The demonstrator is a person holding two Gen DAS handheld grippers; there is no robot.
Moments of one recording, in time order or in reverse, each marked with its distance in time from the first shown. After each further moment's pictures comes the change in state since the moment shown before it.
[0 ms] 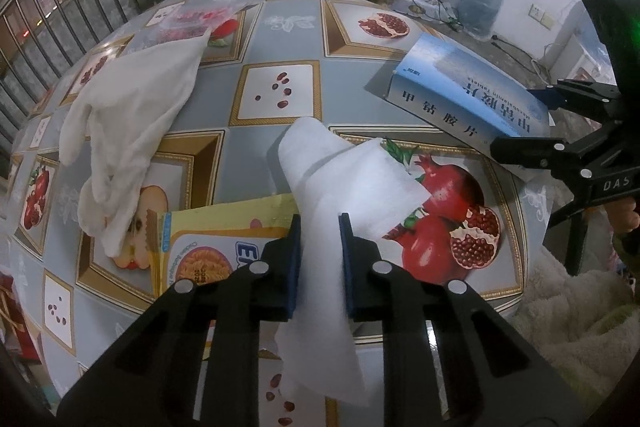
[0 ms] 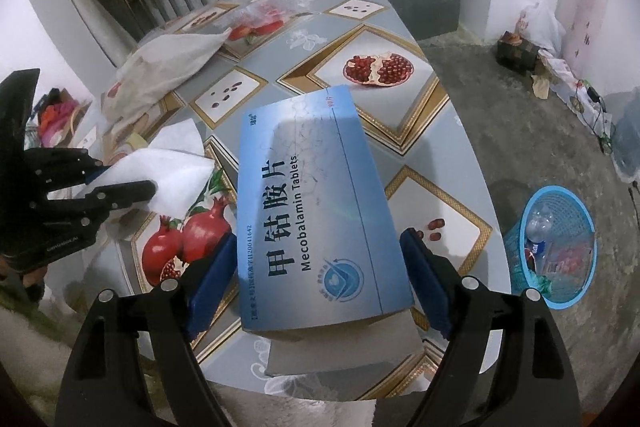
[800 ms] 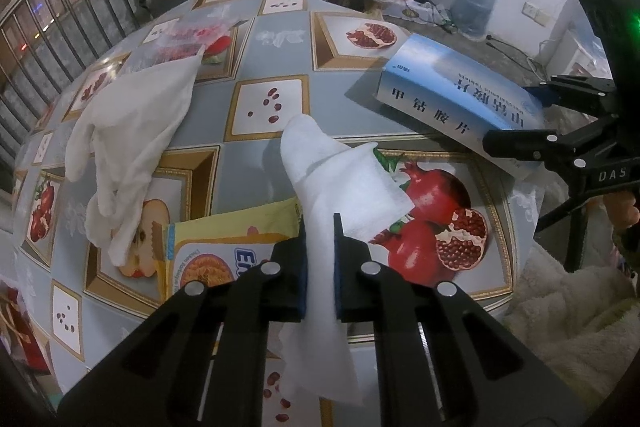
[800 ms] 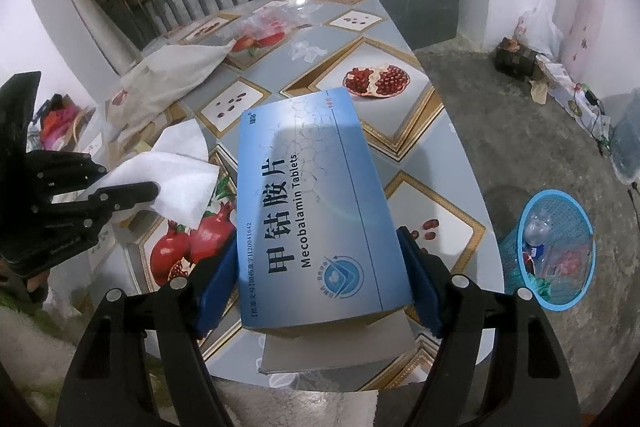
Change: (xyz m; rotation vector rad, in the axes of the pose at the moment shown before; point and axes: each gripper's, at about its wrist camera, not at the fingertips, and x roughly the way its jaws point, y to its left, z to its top) left arm -0.011 -0.007 0.003 0.037 -0.031 0.008; right arm -0.013 0.000 0.000 0.007 -0.036 -0.003
